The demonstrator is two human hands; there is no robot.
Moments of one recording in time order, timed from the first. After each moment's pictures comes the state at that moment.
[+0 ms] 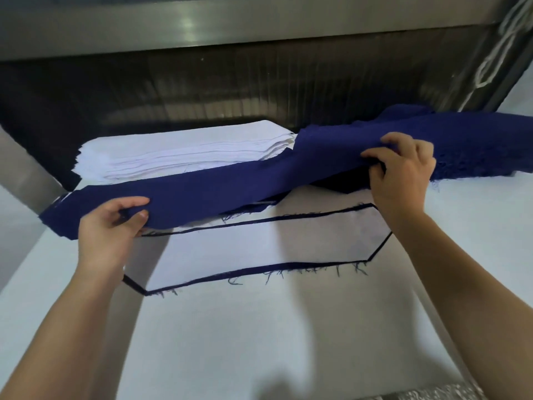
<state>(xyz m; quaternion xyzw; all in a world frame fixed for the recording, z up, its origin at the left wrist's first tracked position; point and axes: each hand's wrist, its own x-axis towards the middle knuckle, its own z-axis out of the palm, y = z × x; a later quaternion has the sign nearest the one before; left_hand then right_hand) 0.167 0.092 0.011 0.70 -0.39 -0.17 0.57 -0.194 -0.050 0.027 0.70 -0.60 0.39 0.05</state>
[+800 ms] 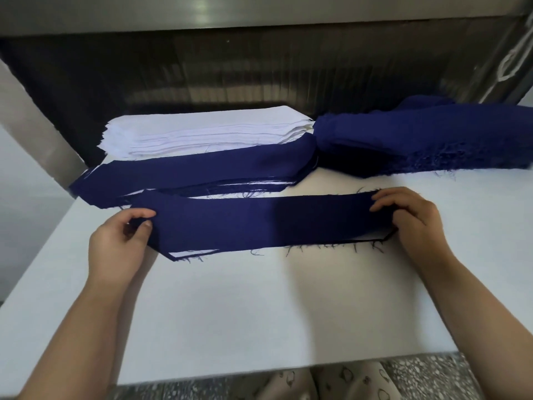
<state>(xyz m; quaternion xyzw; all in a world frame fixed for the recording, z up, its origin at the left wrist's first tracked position) 0.181 0.148 -0.020 0.78 -0.42 -0.07 0.46 -0.204 0.021 -0.017 0.68 -0.47 0.47 -0.30</state>
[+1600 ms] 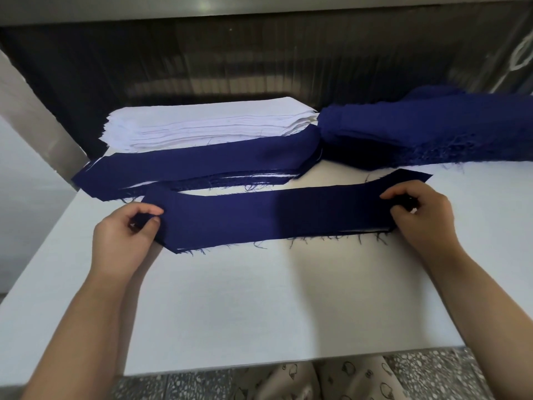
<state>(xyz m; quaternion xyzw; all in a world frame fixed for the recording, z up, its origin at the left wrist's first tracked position) 0.178 0.150 -0.018 0.77 -0.44 -0.08 0.45 -0.208 0.017 -0.021 0.69 -0.54 0.44 -0.20</state>
